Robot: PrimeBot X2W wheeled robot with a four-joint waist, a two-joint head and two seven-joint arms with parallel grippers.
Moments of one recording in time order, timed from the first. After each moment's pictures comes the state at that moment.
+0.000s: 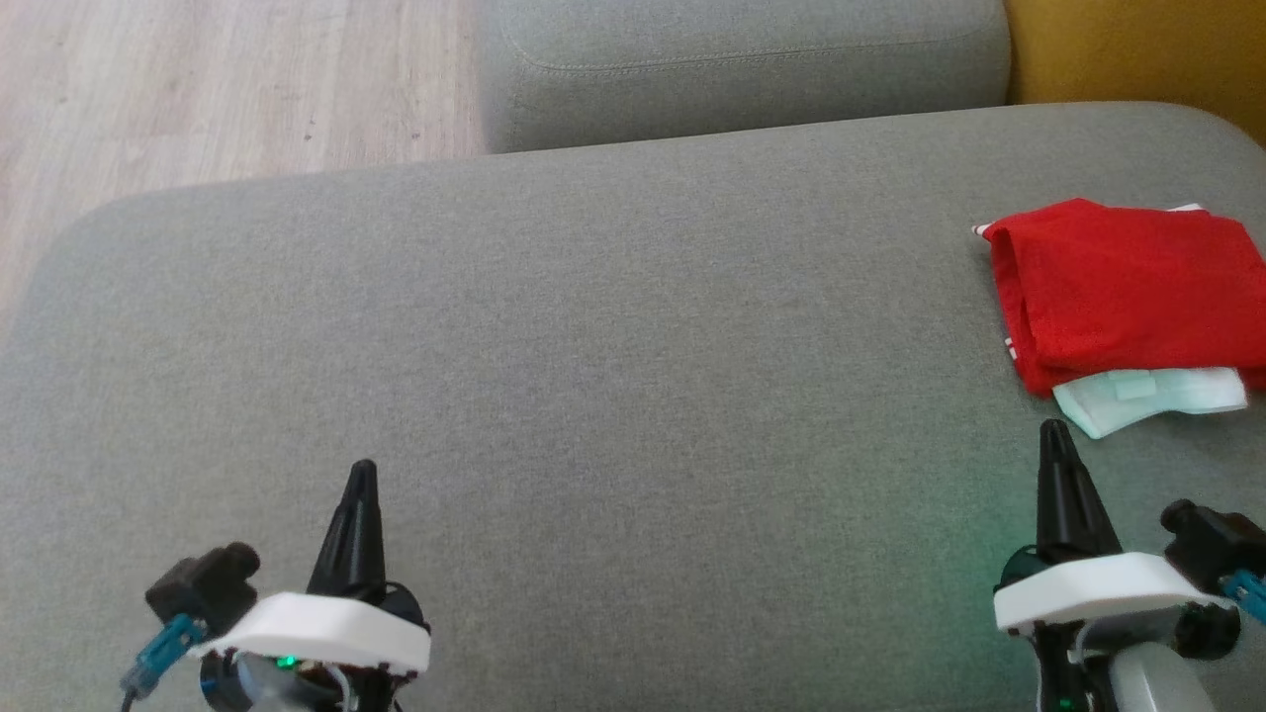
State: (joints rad) left arm 0.06 0.05 -0.17 0.16 -0.60 0.00 -0.20; right arm -0.03 -0.04 -0.03 0.31 0.39 0.12 -0.18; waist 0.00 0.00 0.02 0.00
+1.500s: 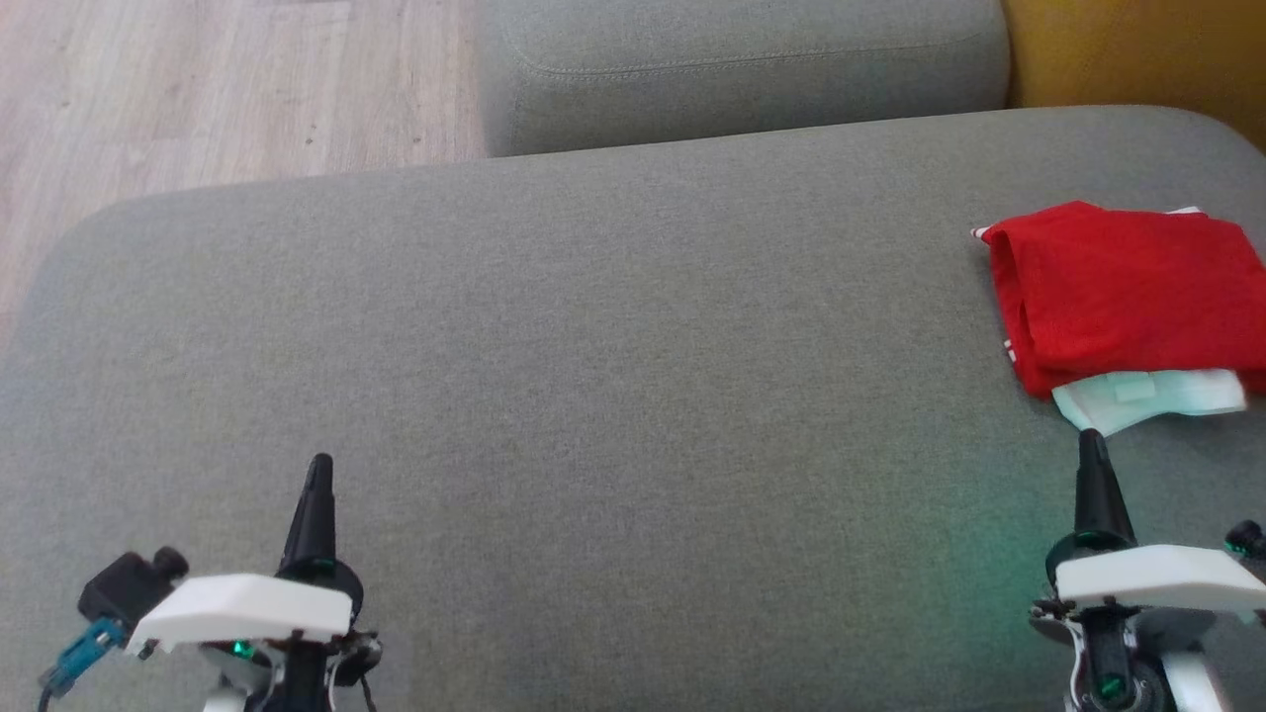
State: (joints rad) left arm 0.01 0.06 -0.08 0.20 -1.05 -0.05 -0.09; right arm -0.03 -0.04 -0.07 0.30 0.91 0.12 -0.06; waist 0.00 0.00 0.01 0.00
